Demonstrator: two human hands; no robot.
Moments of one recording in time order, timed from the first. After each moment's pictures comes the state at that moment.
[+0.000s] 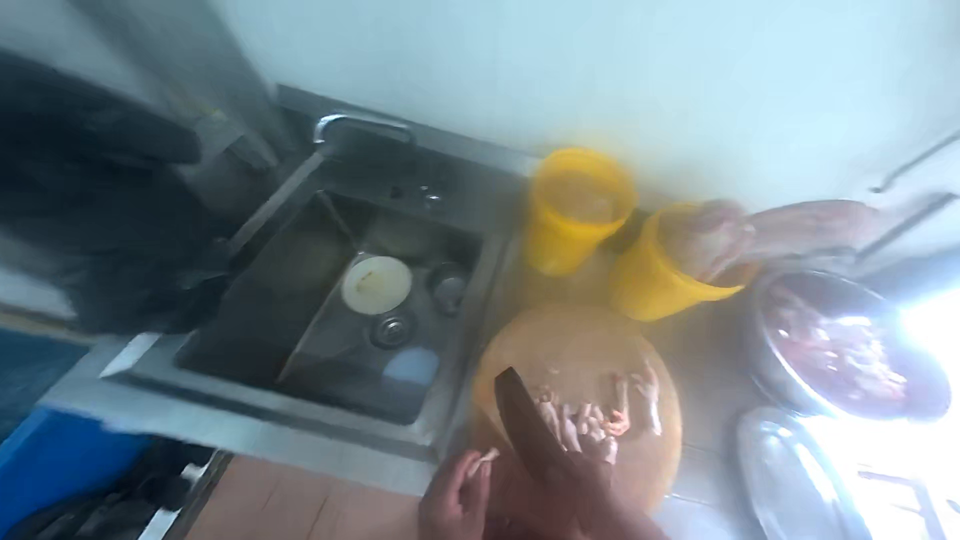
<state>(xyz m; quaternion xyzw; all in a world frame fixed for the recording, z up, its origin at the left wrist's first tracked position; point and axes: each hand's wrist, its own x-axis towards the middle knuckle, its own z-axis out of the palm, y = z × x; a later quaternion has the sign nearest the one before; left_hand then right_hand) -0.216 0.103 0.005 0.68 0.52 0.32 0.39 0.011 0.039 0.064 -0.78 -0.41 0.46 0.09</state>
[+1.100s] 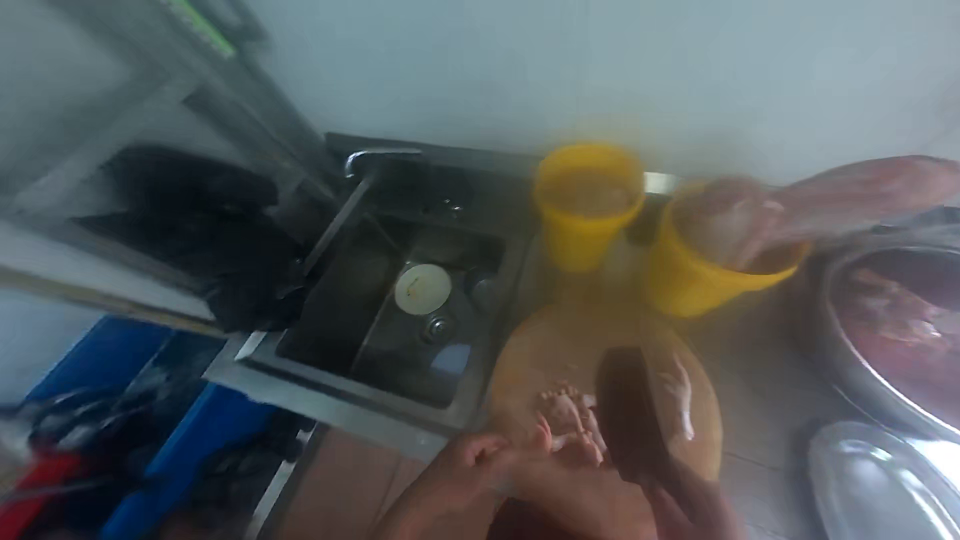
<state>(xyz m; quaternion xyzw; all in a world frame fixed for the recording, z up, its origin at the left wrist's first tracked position) -0.225 0.177 0.060 0.68 0.41 -0.01 0.62 0.079 -0.028 0.072 -0.73 -0.40 0.43 0.36</state>
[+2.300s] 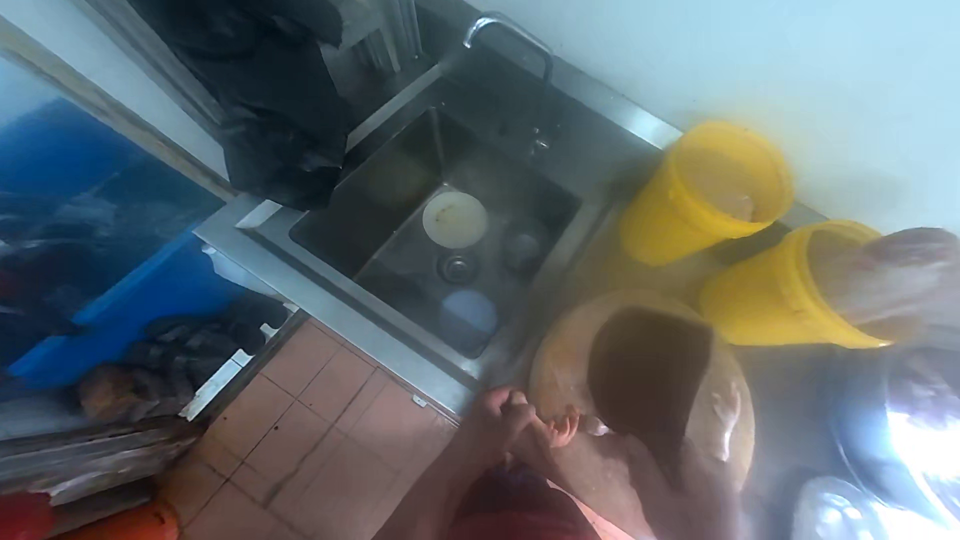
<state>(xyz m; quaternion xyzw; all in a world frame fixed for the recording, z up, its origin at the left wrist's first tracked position) -0.254 0.166 0.005 0.48 0.54 0.13 0.68 -0.020 0.077 0.114 -0.68 -0.64 0.18 0.32</state>
